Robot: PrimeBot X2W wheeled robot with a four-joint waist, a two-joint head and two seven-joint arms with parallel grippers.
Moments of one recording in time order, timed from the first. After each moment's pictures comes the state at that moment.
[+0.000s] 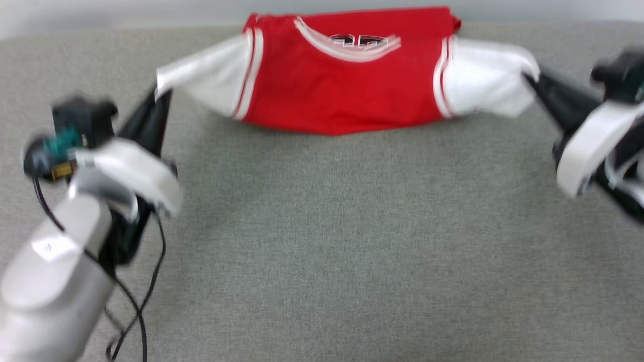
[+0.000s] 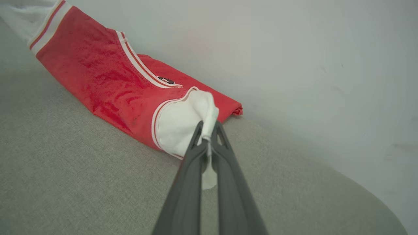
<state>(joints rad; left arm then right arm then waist) -0.71 0.58 -0.57 0.31 -0.71 0.07 -0.15 -0.99 -0.68 0.92 0.51 0.76 0.13 -0.15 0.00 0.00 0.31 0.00</state>
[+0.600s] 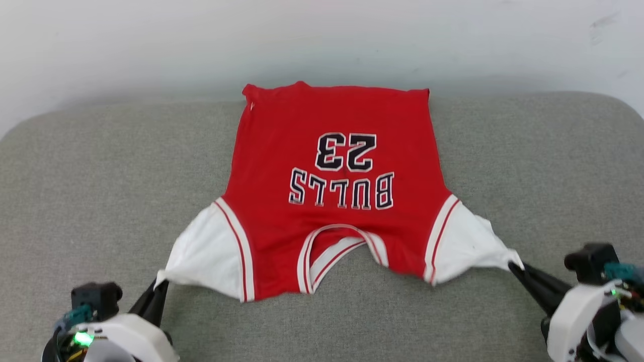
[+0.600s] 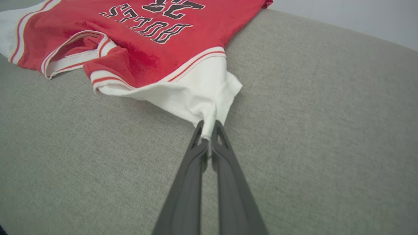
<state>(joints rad) -0.16 0.62 -0.55 0.26 -0.89 0.15 -0.20 -0.39 -0.69 0.78 0.41 0.78 0.13 -0.13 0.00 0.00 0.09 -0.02</state>
